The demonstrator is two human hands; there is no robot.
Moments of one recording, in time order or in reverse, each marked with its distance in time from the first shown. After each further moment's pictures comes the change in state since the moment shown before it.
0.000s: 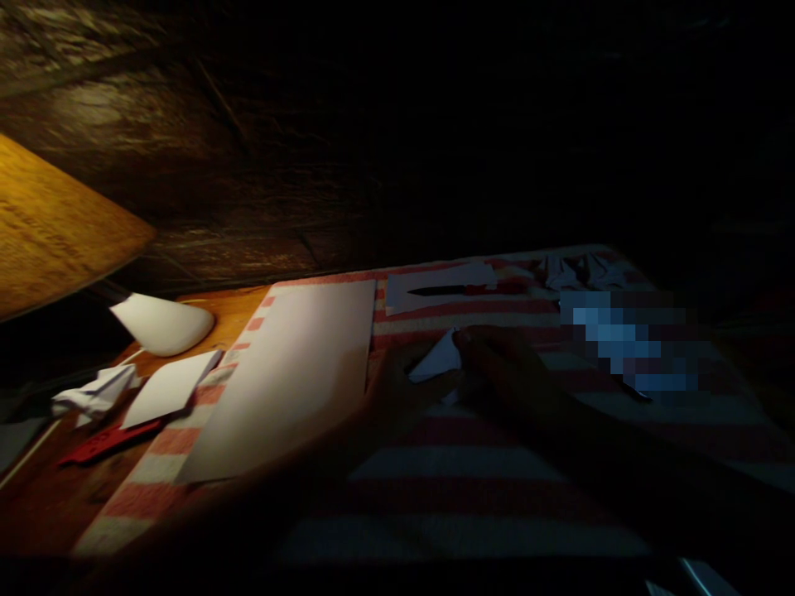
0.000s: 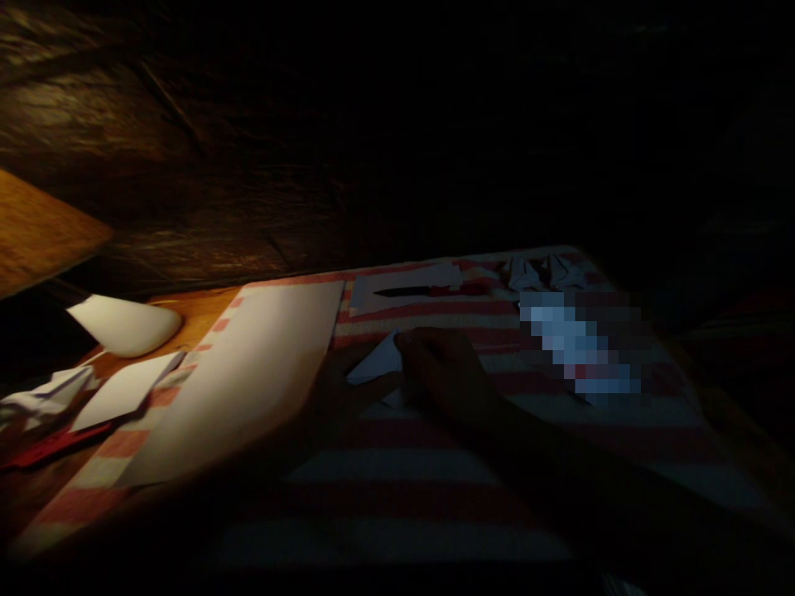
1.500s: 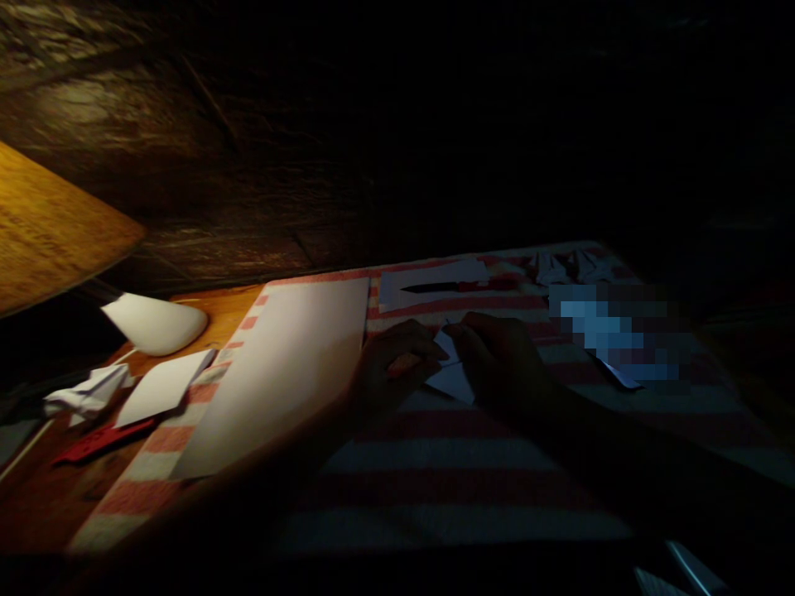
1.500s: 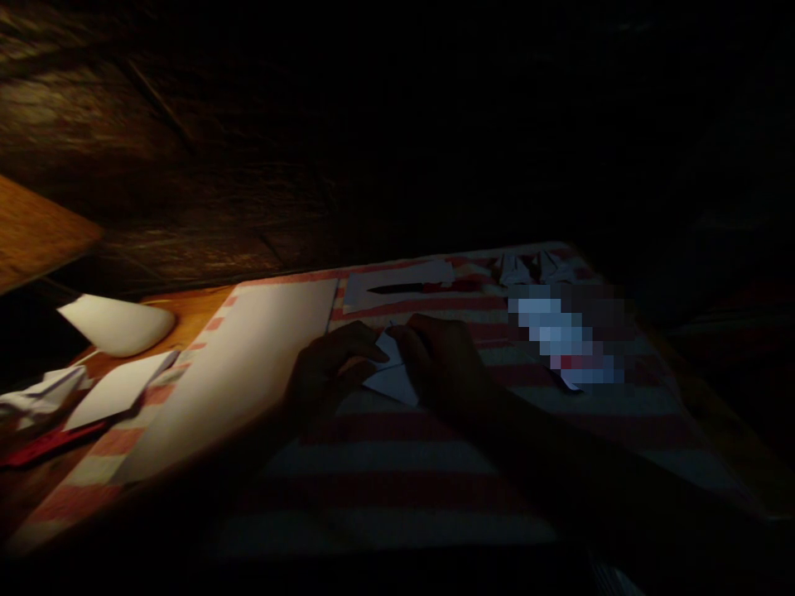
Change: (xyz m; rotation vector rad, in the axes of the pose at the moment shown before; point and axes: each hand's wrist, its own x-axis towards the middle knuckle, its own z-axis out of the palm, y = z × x) left_hand 0.012 -0.004 -0.019 0.100 -0.162 0.565; right_hand 0.002 -0.008 -0.007 -0.470 0.113 -0.267
